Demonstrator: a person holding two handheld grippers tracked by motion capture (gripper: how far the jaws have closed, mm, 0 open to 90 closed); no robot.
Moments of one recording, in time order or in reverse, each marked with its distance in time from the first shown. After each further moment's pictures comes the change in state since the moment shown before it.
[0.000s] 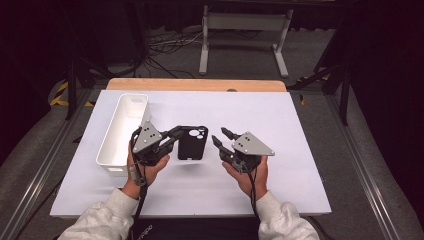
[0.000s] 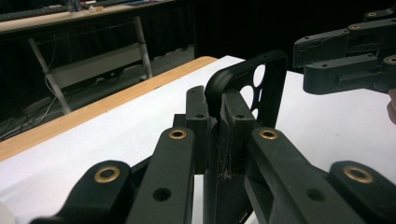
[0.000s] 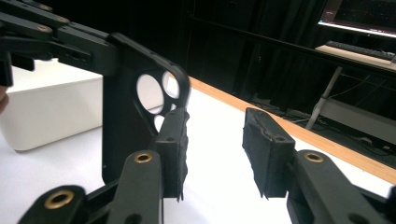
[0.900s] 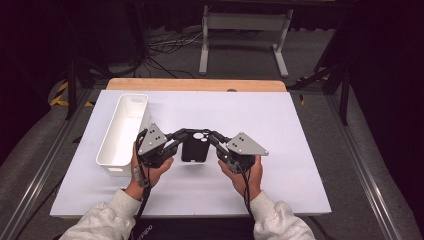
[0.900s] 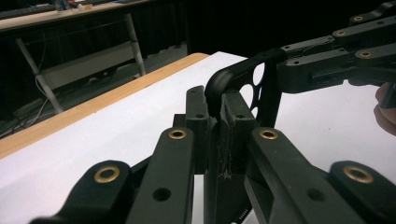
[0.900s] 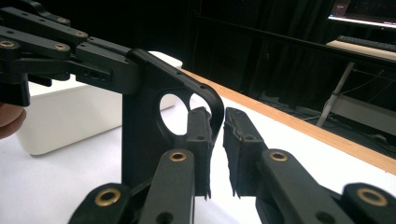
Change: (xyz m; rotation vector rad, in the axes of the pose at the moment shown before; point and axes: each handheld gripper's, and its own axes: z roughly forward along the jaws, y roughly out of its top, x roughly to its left) left arm -0.010 -0.002 0.007 0.014 -0.032 0.018; right arm 0.011 0.001 0.009 0.003 0.027 0.025
